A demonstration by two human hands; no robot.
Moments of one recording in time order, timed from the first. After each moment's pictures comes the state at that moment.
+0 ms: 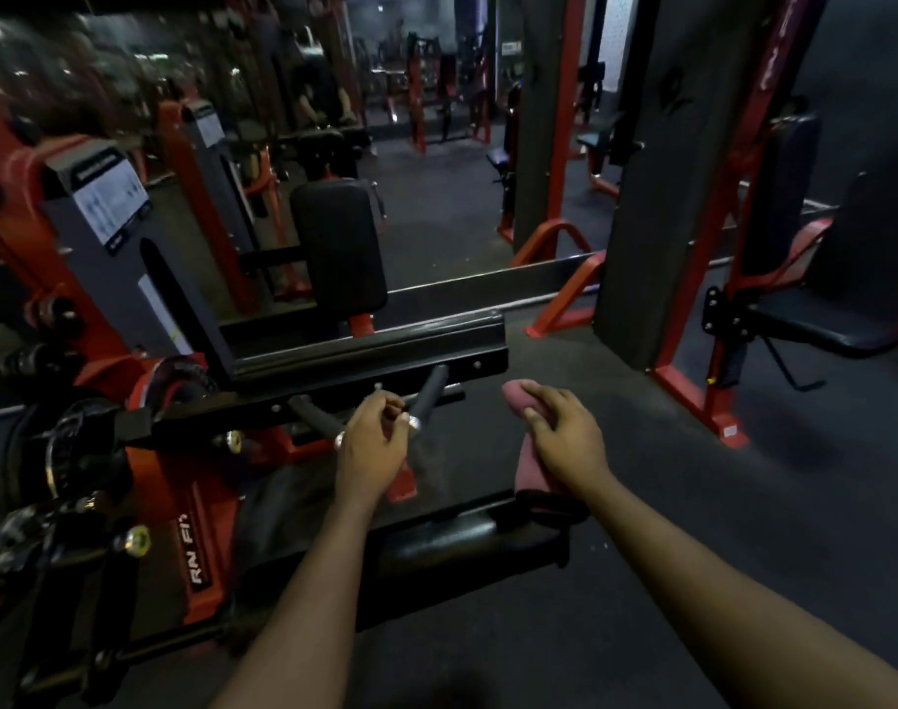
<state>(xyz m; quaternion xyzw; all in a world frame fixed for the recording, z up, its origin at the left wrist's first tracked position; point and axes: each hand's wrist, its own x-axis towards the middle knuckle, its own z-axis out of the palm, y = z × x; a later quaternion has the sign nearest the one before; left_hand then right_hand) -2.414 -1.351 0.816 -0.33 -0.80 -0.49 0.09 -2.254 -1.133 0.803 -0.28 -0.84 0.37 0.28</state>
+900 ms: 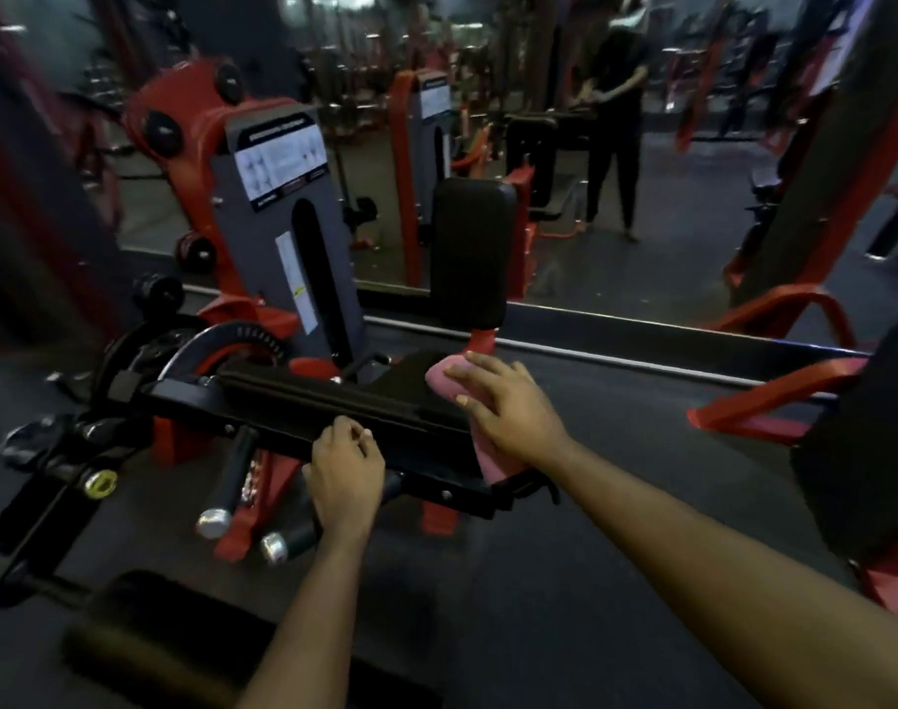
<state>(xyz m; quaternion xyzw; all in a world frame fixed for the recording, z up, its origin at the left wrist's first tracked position) -2.502 -1.139 0.806 0.13 -0.91 -0.32 0.24 -2.534 -0.911 0.857 0.17 -0.94 0.28 0.12</state>
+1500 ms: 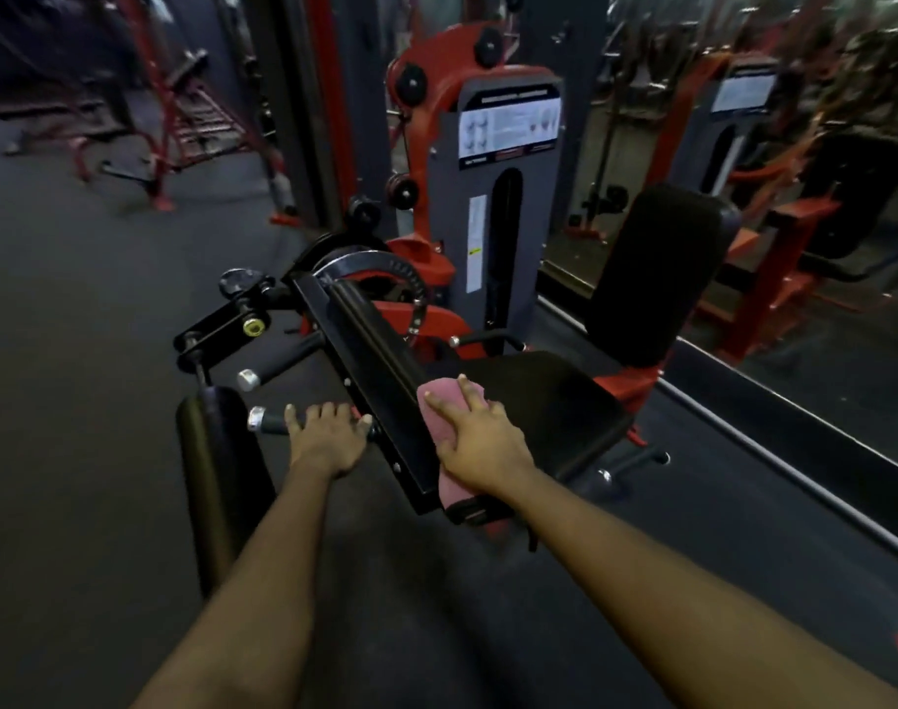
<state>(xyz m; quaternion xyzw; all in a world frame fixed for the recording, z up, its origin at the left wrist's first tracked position) -2.483 -1.072 0.791 0.37 -0.92 -0.08 -0.04 -2.588 -0.865 0.831 0.41 -0.89 0.16 -0.11</state>
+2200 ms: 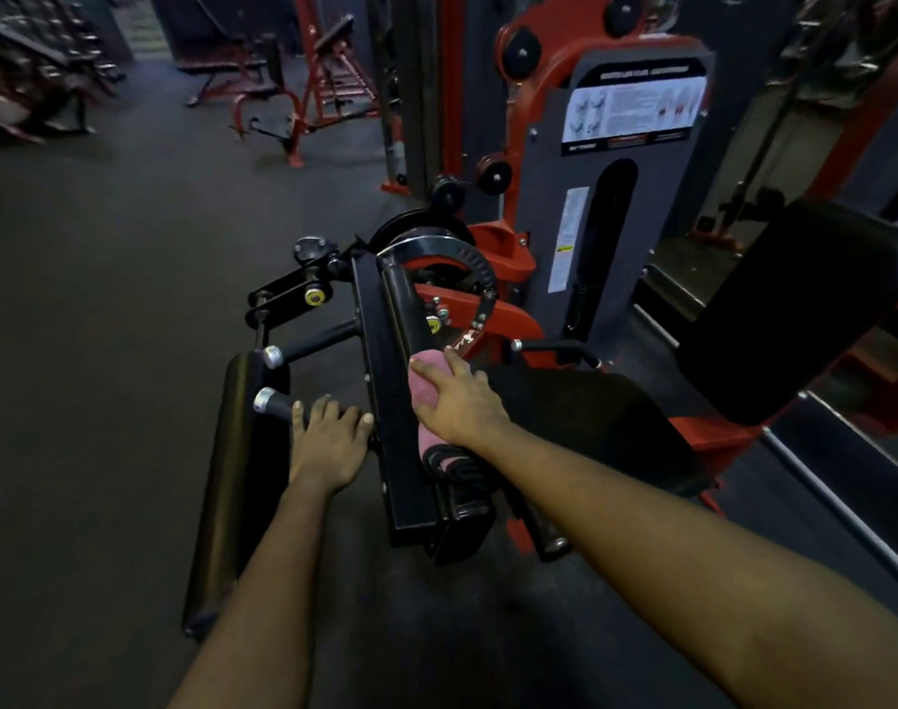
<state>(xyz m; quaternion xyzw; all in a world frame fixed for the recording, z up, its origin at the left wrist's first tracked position) -2.501 -1.057 0.767 0.46 -0.88 -0.08 0.06 -2.677 -0.950 0.835 0.53 -0.82 0.14 -0.17</state>
